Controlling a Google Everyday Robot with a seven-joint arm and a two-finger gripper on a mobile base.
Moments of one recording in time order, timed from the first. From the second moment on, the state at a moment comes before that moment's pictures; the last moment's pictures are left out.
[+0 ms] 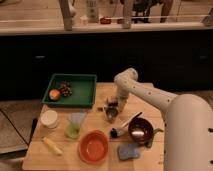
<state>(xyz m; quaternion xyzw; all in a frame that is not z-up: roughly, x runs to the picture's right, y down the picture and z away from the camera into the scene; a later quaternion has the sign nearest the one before) 0.115 0.095 0.946 -0.28 -0.01 0.04 0.96</state>
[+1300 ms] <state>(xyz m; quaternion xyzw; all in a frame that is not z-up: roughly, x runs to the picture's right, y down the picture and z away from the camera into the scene) 0.098 0.085 0.945 -0.27 -0.03 0.01 0.96</state>
